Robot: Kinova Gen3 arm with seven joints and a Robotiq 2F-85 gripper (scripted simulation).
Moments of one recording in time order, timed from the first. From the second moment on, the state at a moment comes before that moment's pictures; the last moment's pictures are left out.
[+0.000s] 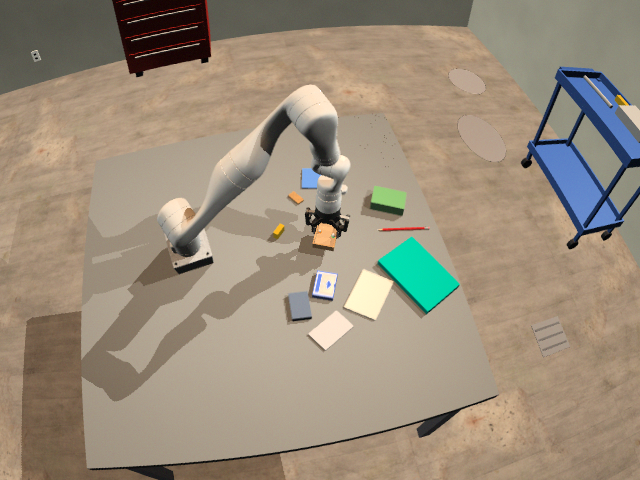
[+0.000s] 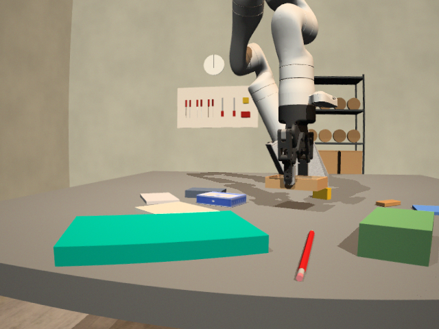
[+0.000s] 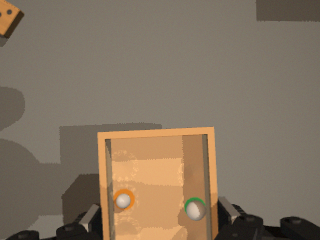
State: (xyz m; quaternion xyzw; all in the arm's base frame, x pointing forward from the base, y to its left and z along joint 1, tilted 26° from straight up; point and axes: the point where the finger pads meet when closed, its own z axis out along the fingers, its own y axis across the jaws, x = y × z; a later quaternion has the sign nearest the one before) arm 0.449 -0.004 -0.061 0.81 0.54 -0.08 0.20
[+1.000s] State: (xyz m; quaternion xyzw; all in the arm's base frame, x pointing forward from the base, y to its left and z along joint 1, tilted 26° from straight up) arm 0.451 -0.020 -0.095 0.81 0.54 -0.08 0.20
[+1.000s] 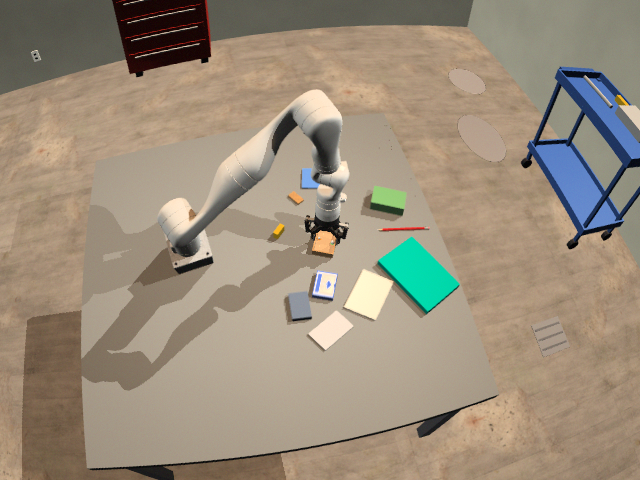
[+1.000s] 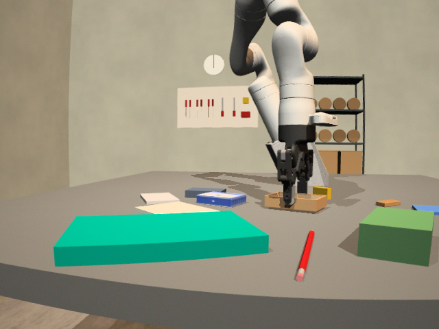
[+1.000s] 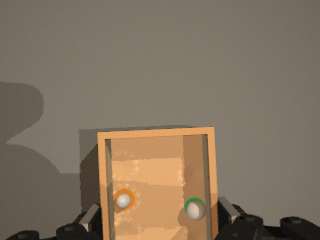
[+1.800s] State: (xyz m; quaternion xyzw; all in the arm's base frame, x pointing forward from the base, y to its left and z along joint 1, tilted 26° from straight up) arm 0.450 -0.022 -0.099 0.81 0.54 -0.08 0.20
